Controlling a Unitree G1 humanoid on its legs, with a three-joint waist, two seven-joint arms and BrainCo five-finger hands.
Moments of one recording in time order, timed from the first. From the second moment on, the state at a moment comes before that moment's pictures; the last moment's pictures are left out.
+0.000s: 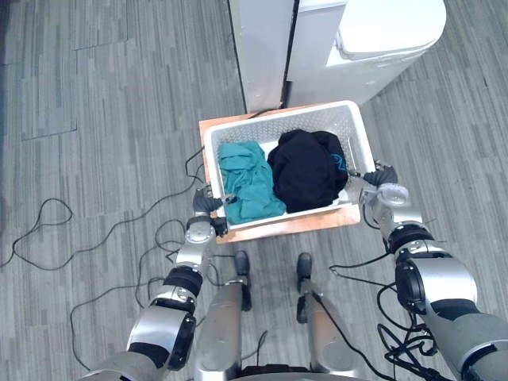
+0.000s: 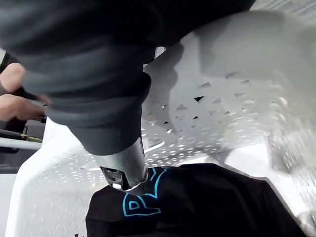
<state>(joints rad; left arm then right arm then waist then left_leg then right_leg) -0.58 0.13 -0.06 0.80 -0.21 -0.07 0.31 -0.87 -0.34 -0.11 1.10 0.26 0.03 -0.21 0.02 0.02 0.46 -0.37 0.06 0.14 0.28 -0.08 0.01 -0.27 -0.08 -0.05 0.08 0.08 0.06</state>
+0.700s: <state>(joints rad) 0.13 0.17 -0.07 0.06 -0.26 -0.03 0.24 -0.07 -0.16 -0.06 0.10 0.22 -0.02 -0.16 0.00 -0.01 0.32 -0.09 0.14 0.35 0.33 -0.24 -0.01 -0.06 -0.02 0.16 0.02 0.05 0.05</state>
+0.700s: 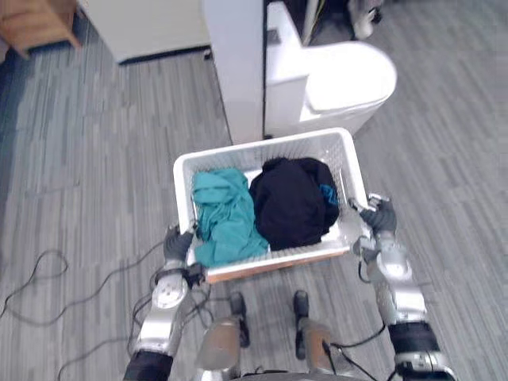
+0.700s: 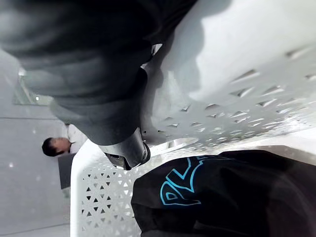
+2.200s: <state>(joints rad) 0.27 0.14 -0.05 0.01 -0.31 0.04 0.22 -0.04 -0.23 0.03 0.21 0.19 -0.02 -0.11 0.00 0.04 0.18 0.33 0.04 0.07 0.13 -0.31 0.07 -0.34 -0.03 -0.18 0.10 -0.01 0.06</state>
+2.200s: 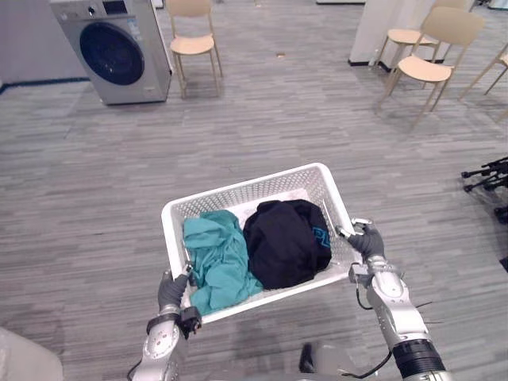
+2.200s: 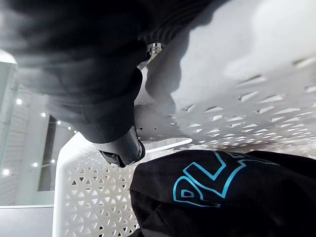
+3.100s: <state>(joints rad) 0.26 0.17 -0.08 0.04 -0.30 0.05 0.19 -0.02 -0.18 0.00 0.25 0.18 -0.02 -0.13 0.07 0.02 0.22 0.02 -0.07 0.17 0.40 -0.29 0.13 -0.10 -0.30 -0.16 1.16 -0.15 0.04</state>
